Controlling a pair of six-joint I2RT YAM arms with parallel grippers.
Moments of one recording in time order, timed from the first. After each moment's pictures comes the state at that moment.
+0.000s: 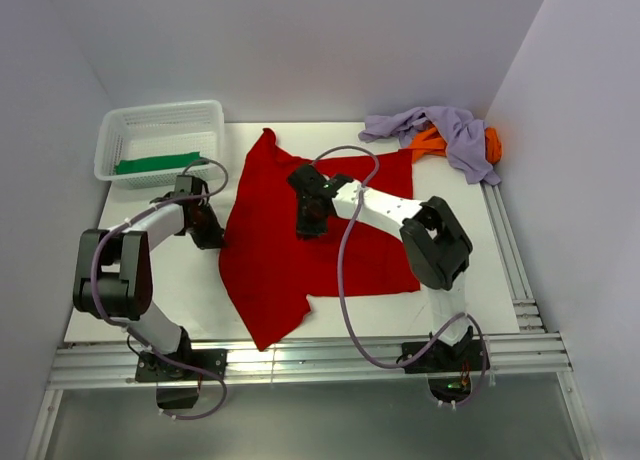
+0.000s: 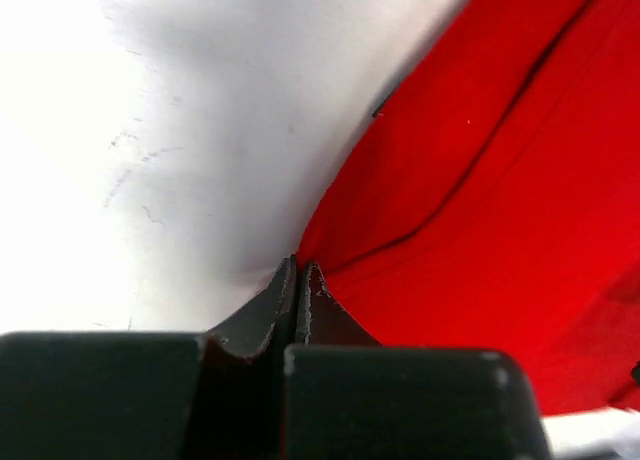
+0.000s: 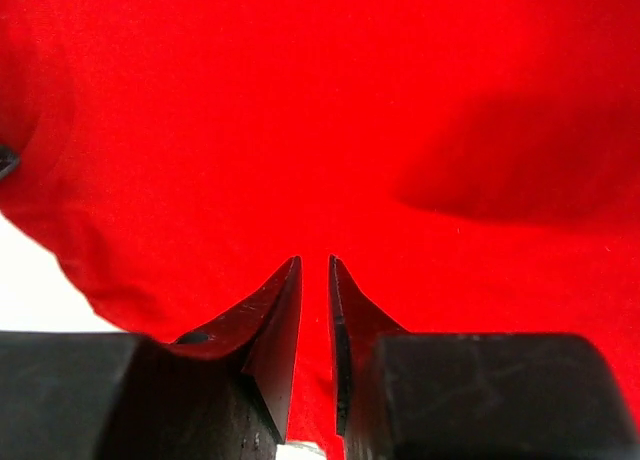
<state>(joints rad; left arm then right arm) -0.06 1.62 0.91 -0.47 0.16 -0.57 0.76 1.96 1.50 -0.67 0.00 0.81</state>
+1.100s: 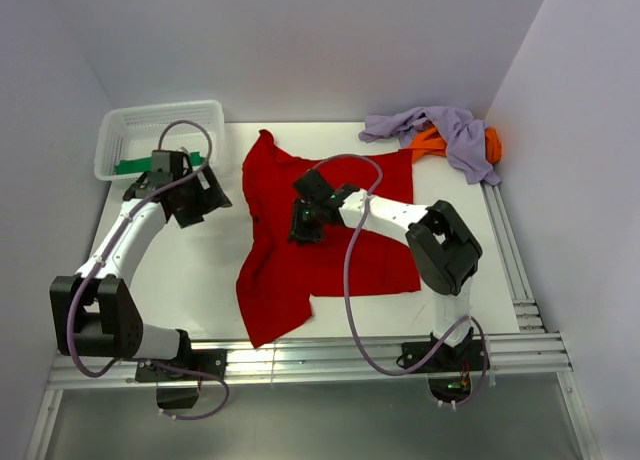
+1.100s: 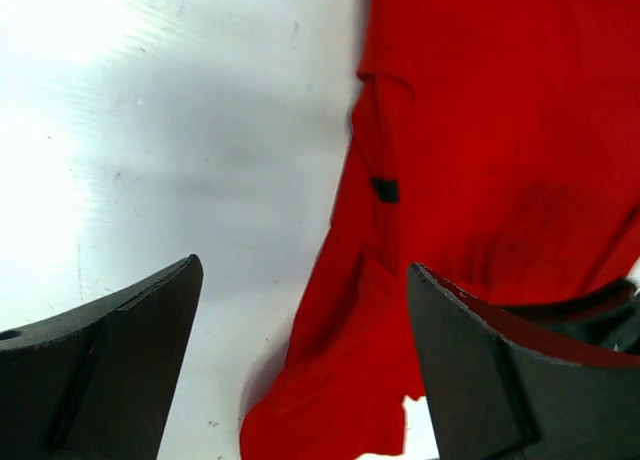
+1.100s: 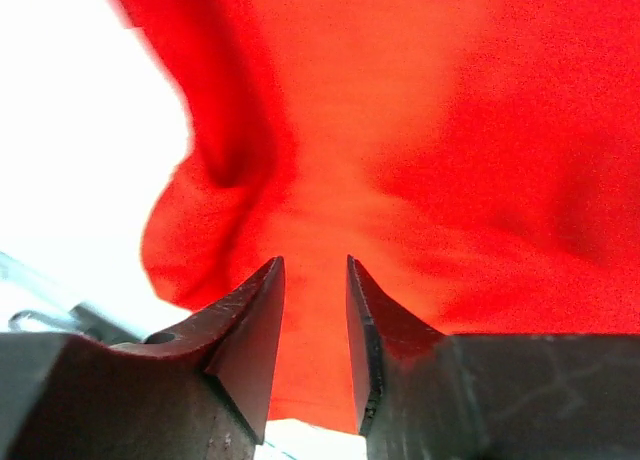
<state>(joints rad) -0.08 1.38 1.08 -0.60 0.13 -0.54 0.76 1.91 1.35 -0.47 -0.14 0.85</state>
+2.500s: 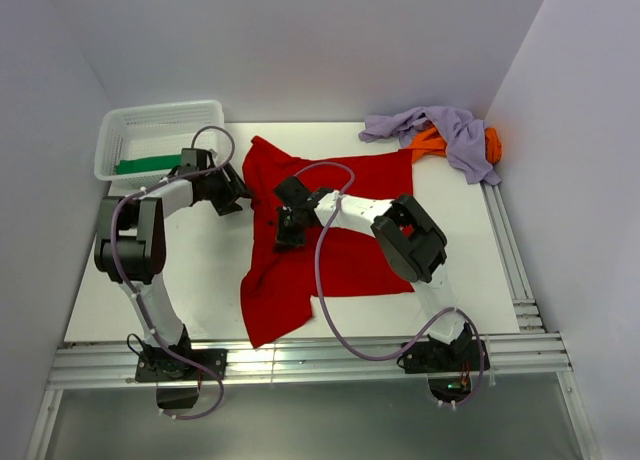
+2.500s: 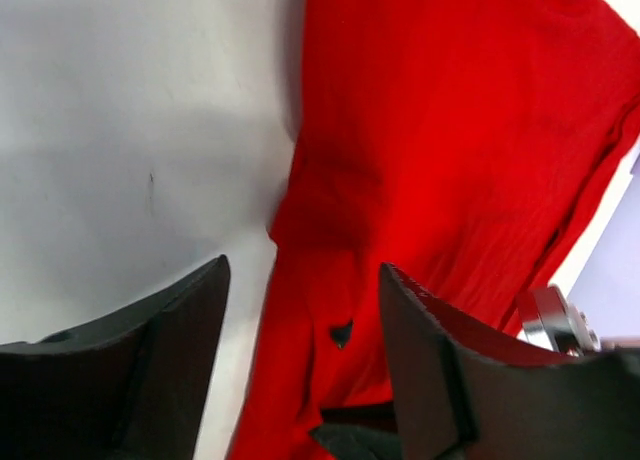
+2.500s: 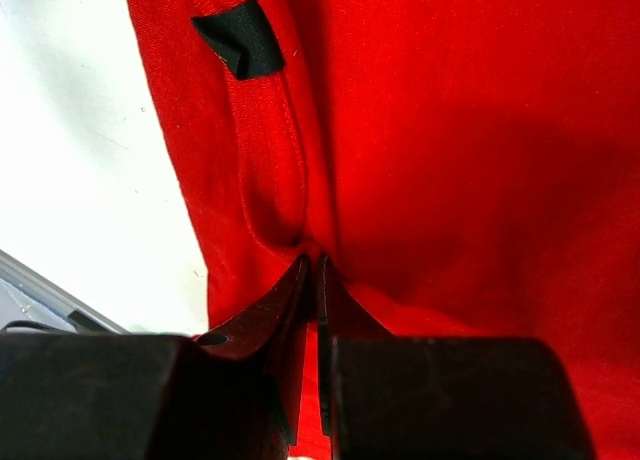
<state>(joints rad) -0.07 1.89 1.17 -0.19 0.43 -0.67 0.80 2.14 1.53 -0.47 -0.23 0.87</state>
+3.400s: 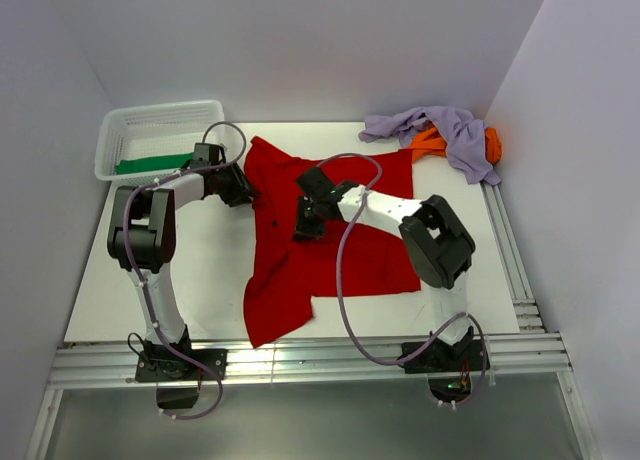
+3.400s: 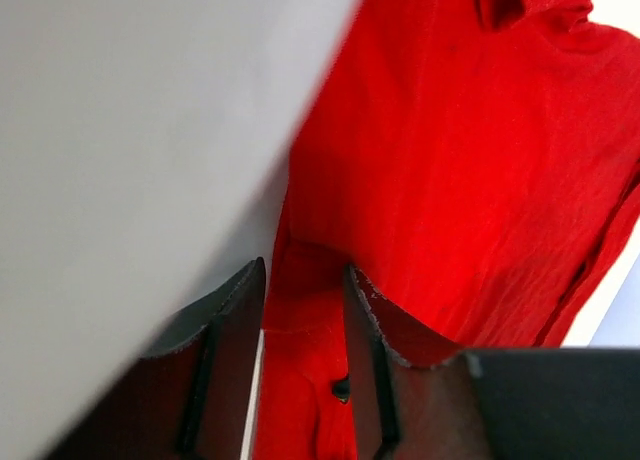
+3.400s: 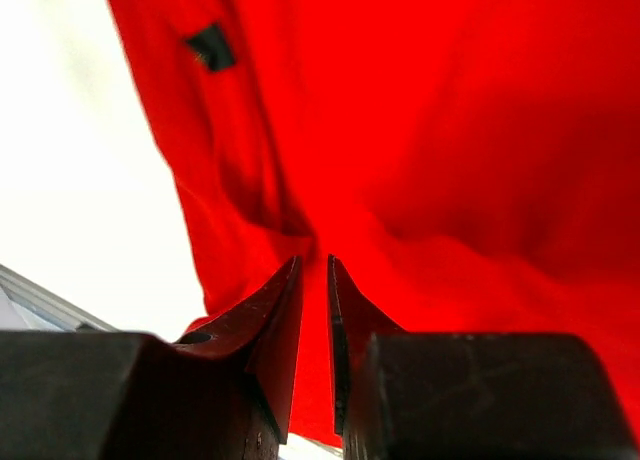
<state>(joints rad) -0.12 2.01 1.29 -0.18 0.37 -0.66 0.73 1.99 1.41 -0.48 -0.17 0.86</state>
